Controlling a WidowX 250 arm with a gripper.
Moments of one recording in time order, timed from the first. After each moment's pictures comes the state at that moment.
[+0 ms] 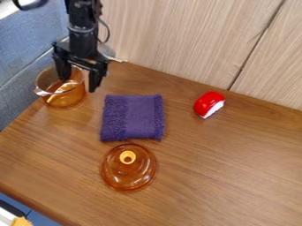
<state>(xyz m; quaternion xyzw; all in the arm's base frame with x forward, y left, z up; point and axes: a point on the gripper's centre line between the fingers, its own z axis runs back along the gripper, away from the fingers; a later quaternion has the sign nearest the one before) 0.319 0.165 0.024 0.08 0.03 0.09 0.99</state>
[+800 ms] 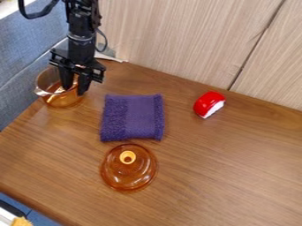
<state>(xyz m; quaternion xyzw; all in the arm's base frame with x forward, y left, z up) 0.320 0.177 0.014 0.11 0.05 0.09 0.99</state>
